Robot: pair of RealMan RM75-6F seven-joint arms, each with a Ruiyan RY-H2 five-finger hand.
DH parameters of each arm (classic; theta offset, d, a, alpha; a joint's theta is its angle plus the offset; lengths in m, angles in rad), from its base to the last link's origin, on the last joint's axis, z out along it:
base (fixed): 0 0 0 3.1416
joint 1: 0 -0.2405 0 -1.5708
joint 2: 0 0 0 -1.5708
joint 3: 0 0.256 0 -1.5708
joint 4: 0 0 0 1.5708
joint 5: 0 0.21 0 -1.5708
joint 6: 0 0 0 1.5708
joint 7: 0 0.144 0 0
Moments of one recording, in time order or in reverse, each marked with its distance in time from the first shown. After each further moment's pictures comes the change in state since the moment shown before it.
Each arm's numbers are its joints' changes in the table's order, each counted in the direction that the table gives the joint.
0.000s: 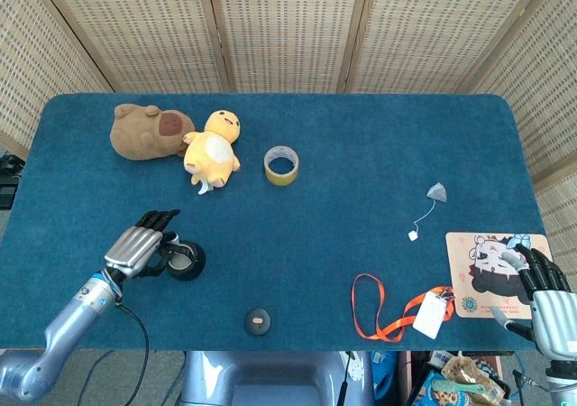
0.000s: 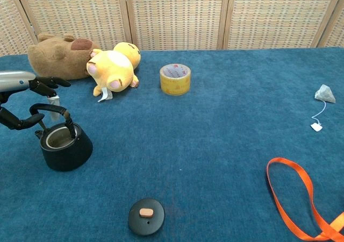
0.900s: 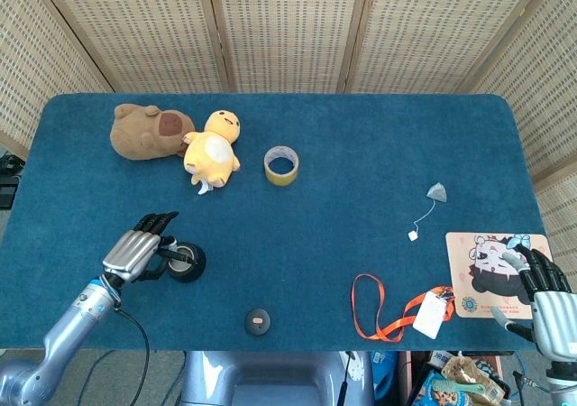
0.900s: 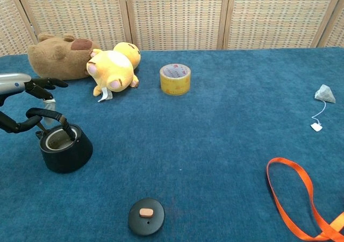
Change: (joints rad) left arm -0.038 0.020 0.004 0.001 0.034 0.041 -0.020; right arm 0.004 -0.001 -0.001 -0.003 -0.003 0.004 0.003
